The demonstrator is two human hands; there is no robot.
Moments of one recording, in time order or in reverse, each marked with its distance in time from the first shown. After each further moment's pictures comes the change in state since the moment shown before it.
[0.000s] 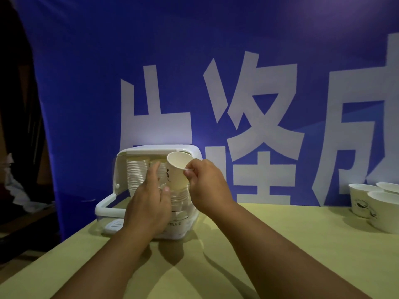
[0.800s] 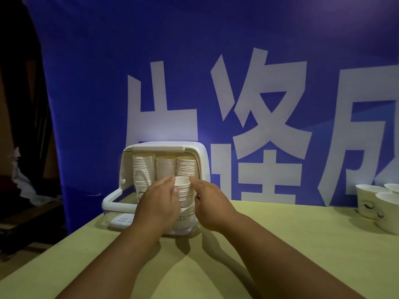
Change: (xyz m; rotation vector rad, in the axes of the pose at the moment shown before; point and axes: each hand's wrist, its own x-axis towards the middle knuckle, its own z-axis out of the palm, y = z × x) left_hand 0.000 -0.009 0.010 0.111 -0.070 0.001; right_hand -0.020 0.031 0.025 -0.156 -0.304 -0.056
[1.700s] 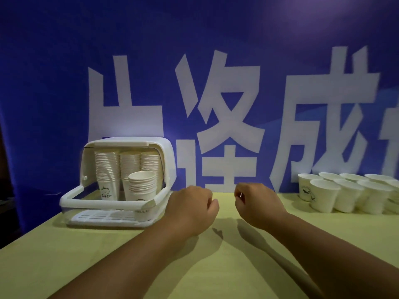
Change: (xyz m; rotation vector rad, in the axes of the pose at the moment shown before) left_hand -0.044 0.134 0.052 0.080 -0.275 0.287; right_hand -0.097 0.108 -0.123 -0.459 0.070 0.242
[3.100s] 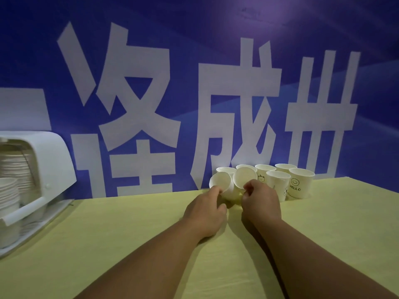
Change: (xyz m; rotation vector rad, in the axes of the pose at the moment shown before) left_hand 0.086 0.202 0.177 -0.393 -0.225 0.040; right_hand -0.035 0.228 -0.017 0.185 0.383 0.636
